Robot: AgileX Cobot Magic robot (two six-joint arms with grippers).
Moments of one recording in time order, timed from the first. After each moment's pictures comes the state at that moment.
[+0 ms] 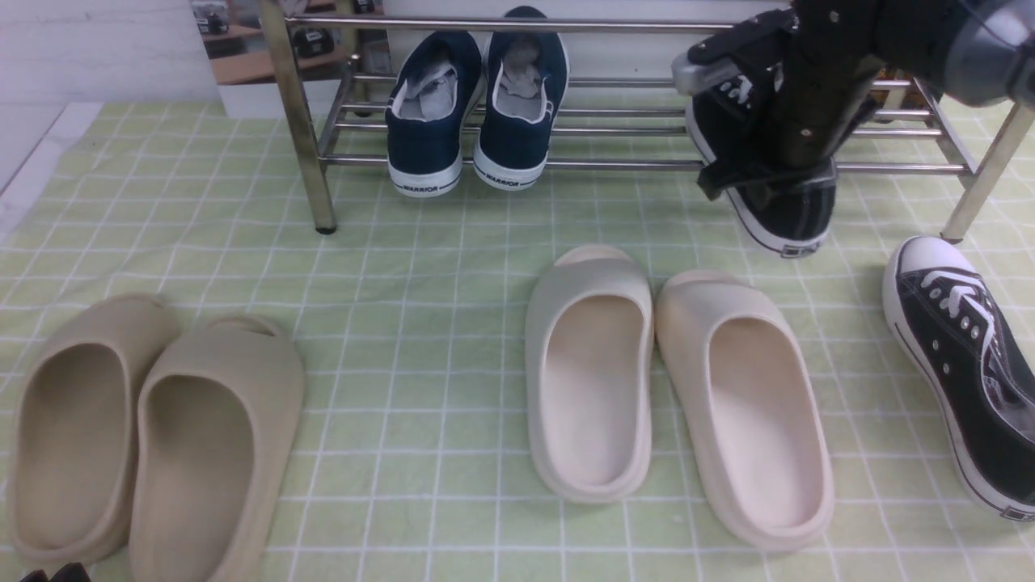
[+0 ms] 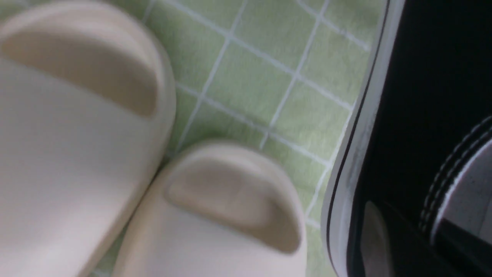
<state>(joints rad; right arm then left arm) 0.33 2.13 -2.01 -0.13 1.08 -0.06 0.02 -0.01 0.03 -0.03 0.38 -0.19</state>
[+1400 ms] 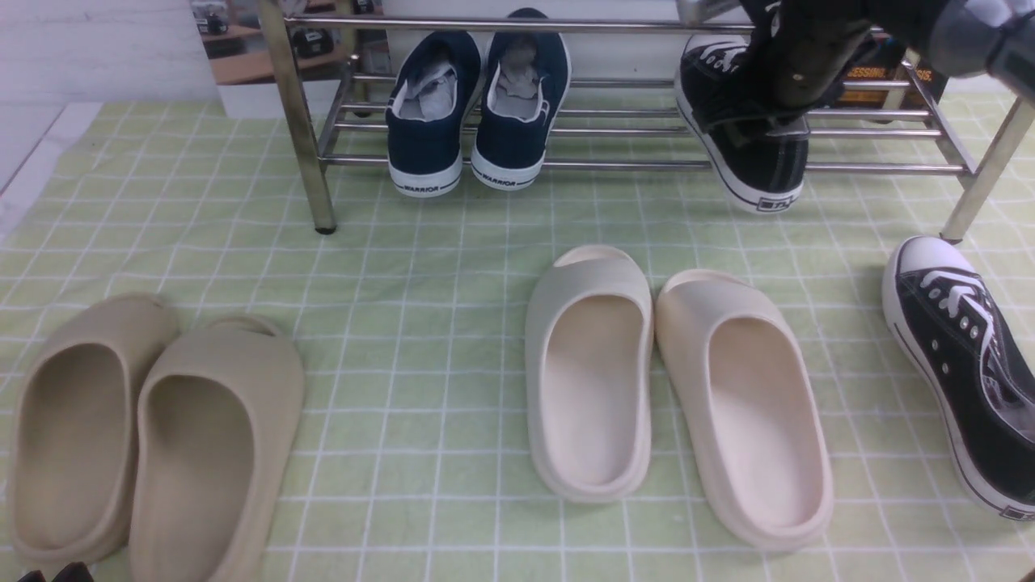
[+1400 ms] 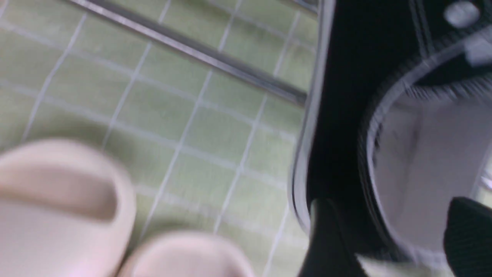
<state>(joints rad) 0.31 2.14 -2.18 -0.16 1.12 -0.01 0.02 -0.01 0.03 -0.03 0.38 -0.19</state>
